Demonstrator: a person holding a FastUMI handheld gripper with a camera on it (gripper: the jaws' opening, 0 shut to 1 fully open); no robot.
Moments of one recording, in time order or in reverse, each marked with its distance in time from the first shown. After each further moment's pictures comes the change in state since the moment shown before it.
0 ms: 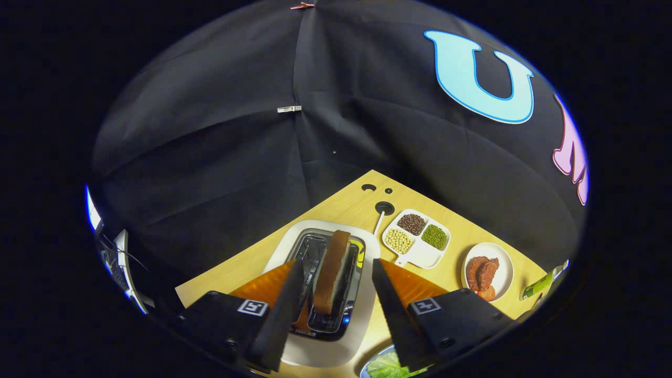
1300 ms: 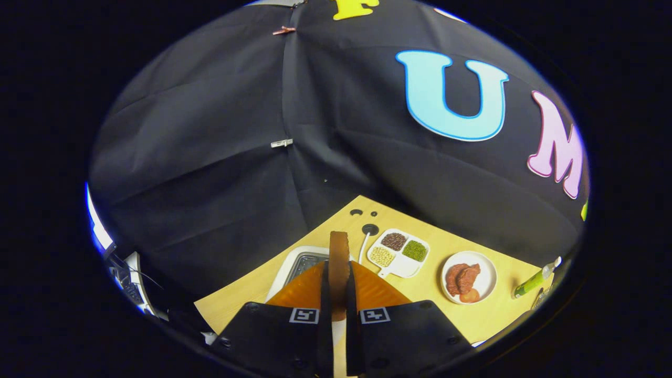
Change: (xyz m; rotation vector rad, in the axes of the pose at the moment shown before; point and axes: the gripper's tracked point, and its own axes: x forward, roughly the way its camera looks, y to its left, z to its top) arm -0.098 -0.042 0.052 0.090 -0.146 -0.036
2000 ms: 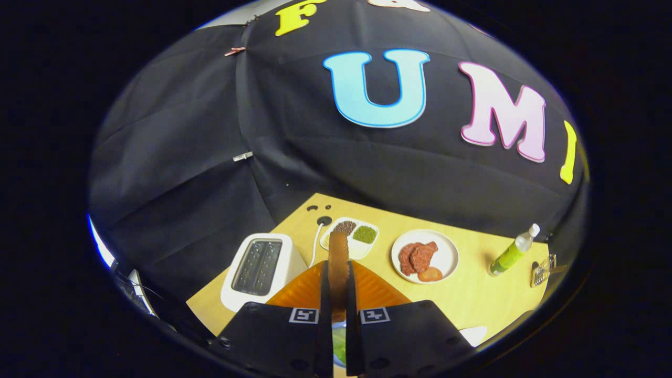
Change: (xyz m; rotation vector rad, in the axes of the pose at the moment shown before) arm -0.062 -0.103 -0.057 0.161 0.022 -0.108
